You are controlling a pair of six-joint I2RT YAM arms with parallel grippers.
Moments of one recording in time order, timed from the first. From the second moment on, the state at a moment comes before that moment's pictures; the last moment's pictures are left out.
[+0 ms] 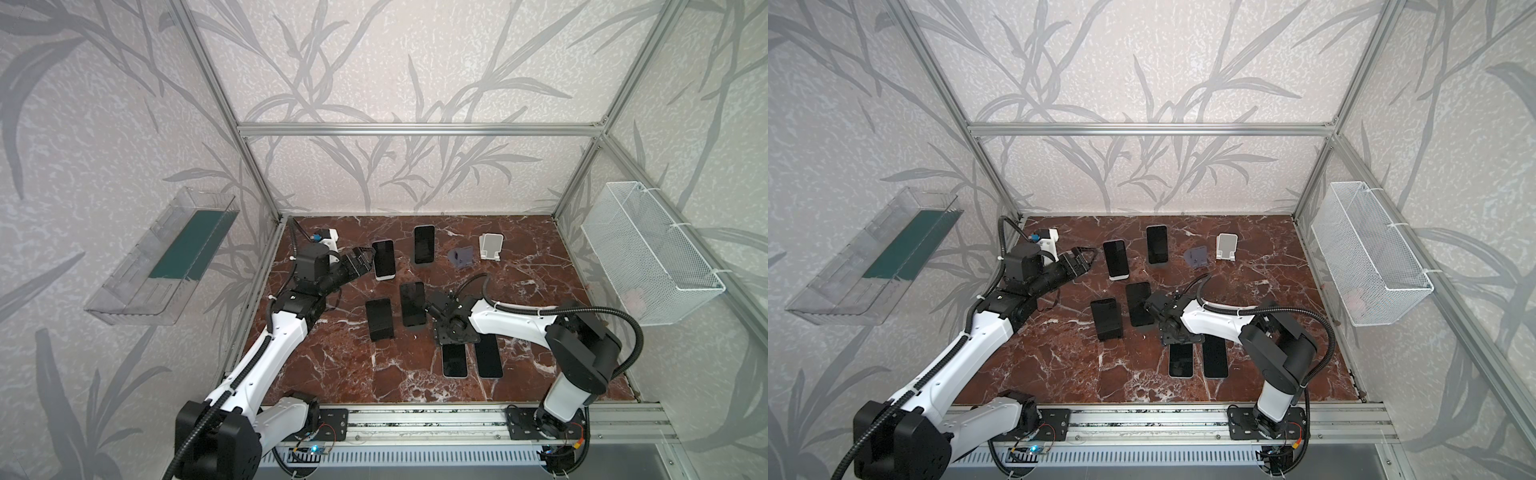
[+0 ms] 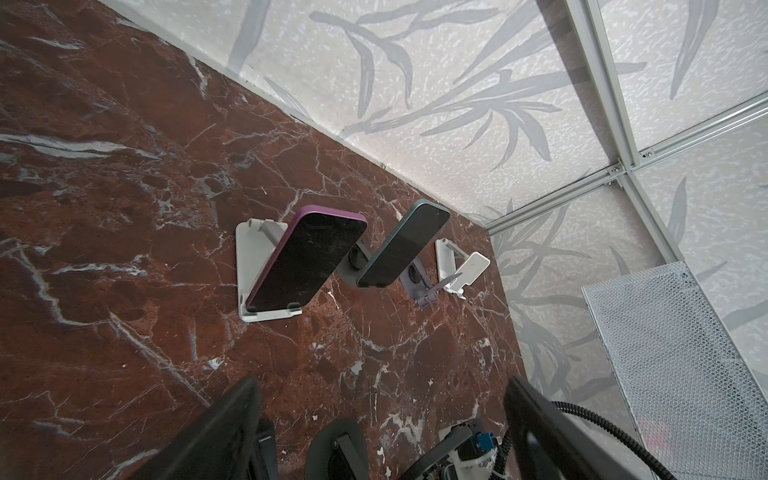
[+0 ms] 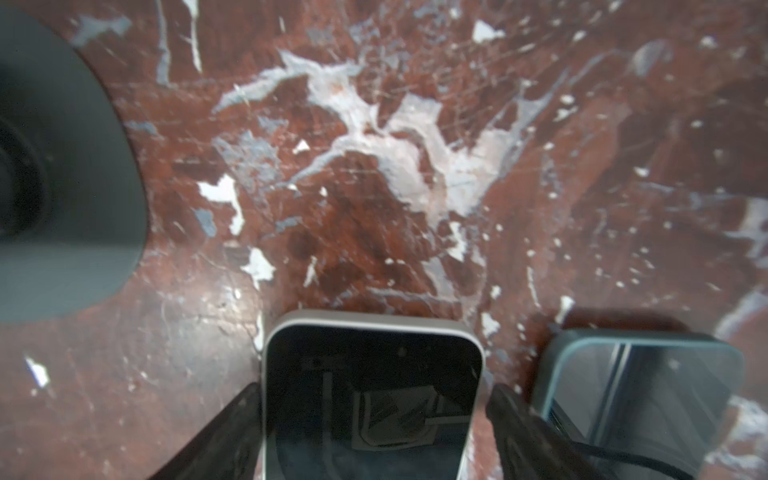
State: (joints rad) left arm -0.21 1.11 0.85 -0.14 0.28 -0.71; right arm 0.87 1.71 1.02 -0.75 0.20 0.79
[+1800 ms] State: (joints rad) left arm -0.21 1.06 0.85 -0.18 0.18 -0.65; right arm 0.92 1.84 1.51 -0.70 0.27 0.61
